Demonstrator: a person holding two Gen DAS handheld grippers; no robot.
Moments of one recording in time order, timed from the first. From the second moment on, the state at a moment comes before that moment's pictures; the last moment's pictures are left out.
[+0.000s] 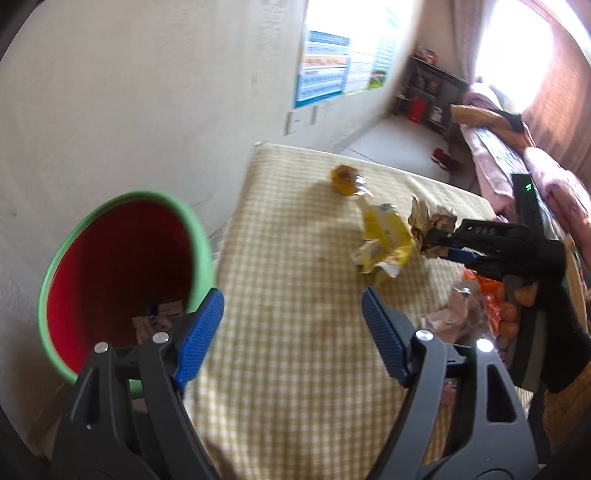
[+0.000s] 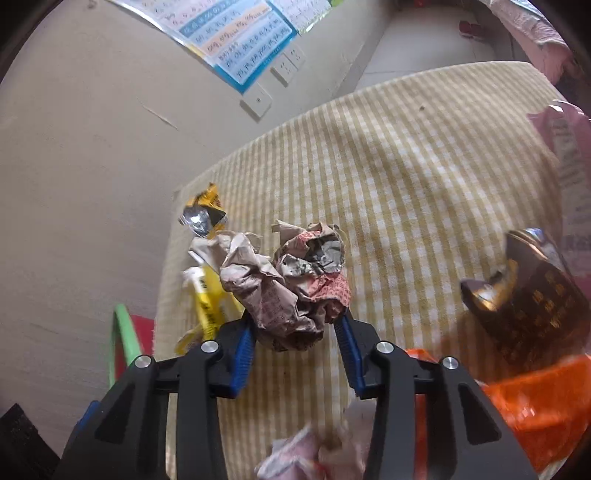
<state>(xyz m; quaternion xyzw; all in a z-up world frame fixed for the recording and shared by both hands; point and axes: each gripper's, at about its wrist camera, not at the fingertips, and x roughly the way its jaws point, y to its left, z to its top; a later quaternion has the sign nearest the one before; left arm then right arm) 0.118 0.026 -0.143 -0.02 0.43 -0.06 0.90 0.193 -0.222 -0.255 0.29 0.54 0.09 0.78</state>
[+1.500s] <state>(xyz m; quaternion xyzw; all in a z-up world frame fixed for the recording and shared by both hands) 0.147 -0.043 -0.186 -0.03 0.52 -0.11 0.84 0.095 -0.220 -0.194 0.18 0.45 0.11 0.87</state>
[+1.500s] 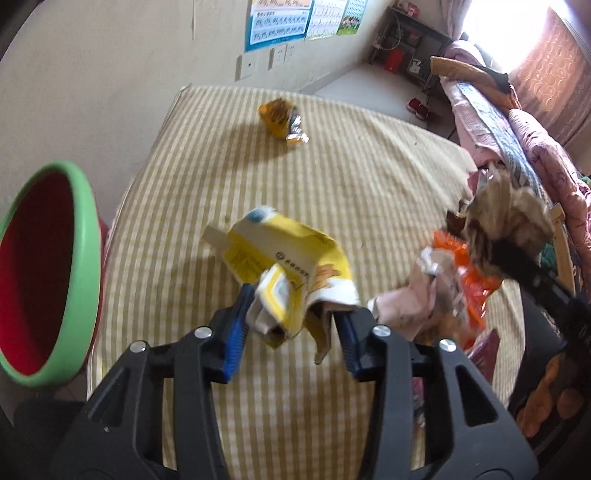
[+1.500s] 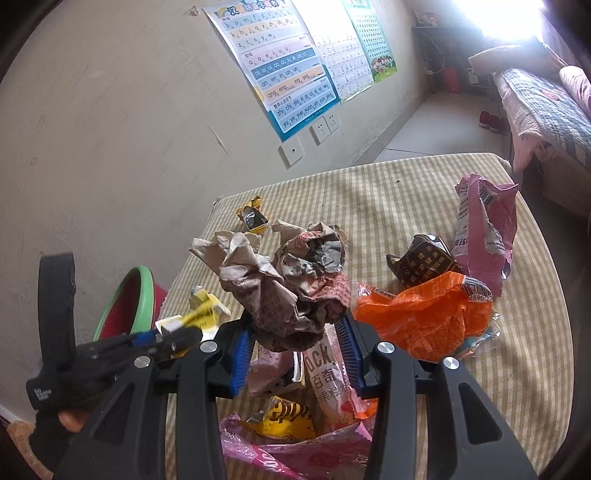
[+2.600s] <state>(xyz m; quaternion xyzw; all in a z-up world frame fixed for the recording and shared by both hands) 0.162 -0.063 -0.224 -0.06 0.57 -0.11 0.81 0.090 -0.216 -0.211 0.18 0.47 0.12 0.86</state>
